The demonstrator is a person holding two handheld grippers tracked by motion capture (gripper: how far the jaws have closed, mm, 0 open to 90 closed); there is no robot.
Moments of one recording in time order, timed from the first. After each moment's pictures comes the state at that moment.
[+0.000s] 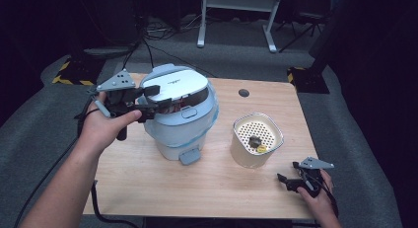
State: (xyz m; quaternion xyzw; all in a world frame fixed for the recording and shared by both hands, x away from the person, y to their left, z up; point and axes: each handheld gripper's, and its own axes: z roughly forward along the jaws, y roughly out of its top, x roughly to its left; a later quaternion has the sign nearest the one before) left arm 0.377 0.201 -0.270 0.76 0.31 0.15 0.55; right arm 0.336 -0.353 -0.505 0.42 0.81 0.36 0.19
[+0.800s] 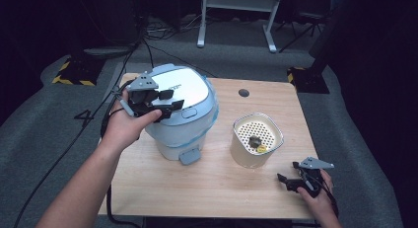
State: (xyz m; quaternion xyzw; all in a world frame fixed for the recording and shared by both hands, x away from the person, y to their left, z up) left arm 0.390 0.166 -0.278 0.79 0.32 0.18 0.49; right arm 0.336 -0.353 -0.505 0.42 0.81 0.36 0.19
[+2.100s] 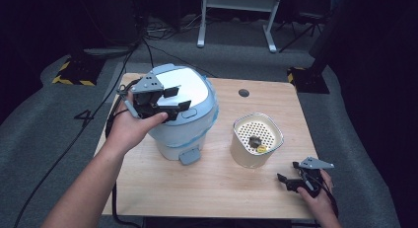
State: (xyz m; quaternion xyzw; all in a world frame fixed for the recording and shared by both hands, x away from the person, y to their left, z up) left arm 0.382 0.158 -0.268 0.78 0.29 0.18 0.53; right arm 0.336 -0.353 -0.505 0.42 0.81 0.36 0.19
